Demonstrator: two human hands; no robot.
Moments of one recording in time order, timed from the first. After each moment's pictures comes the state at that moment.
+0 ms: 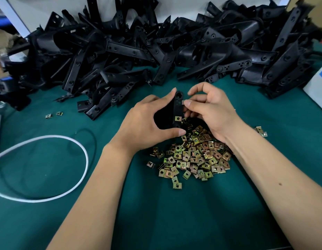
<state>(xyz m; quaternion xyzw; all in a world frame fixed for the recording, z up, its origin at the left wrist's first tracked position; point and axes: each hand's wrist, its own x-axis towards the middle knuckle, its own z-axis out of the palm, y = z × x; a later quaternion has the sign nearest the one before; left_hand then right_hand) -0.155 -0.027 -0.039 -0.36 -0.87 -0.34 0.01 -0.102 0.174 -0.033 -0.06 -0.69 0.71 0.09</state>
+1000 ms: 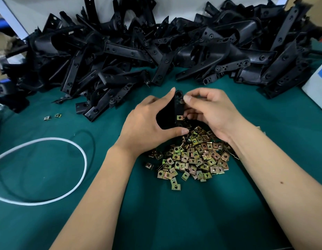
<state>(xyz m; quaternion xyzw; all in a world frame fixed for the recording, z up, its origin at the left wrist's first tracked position) -0.152 -0.019 -0.045 -0.34 -0.88 -0.32 0.05 -0.104 0.180 -0.032 -0.09 -0.66 0.74 0.06</state>
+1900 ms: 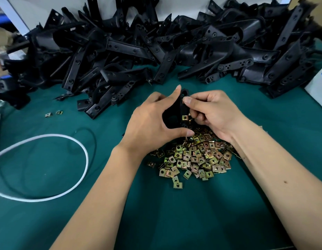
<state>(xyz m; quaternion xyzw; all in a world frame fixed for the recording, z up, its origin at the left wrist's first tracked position) -0.144 -0.013 -0.042 -0.33 -0.88 -0.32 0.06 -0.103 0.180 -0.035 -0.07 -0.69 0.72 0.03</state>
